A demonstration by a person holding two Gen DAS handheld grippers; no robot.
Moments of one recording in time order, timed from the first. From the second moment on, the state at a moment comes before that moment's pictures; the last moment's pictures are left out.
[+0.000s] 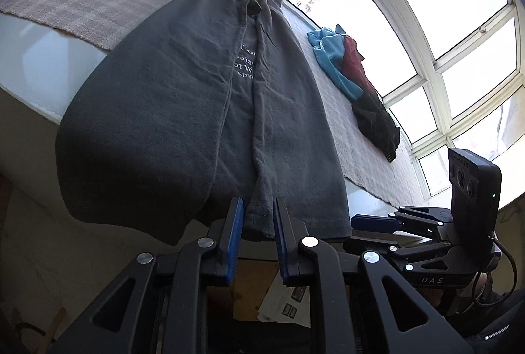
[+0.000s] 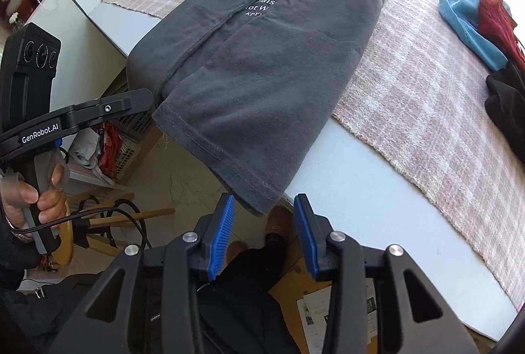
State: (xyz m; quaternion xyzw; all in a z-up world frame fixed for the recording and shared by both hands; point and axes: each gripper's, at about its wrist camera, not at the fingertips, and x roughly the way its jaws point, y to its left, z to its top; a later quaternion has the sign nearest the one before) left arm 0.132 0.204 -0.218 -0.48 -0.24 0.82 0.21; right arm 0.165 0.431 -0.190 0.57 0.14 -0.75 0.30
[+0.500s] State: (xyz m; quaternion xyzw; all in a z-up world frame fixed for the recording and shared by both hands) left arm 0.145 0.191 -0.212 -0.46 -0.35 0.78 0.25; right arm 0.154 0.444 -0.187 0.59 0.08 -0.72 0.34
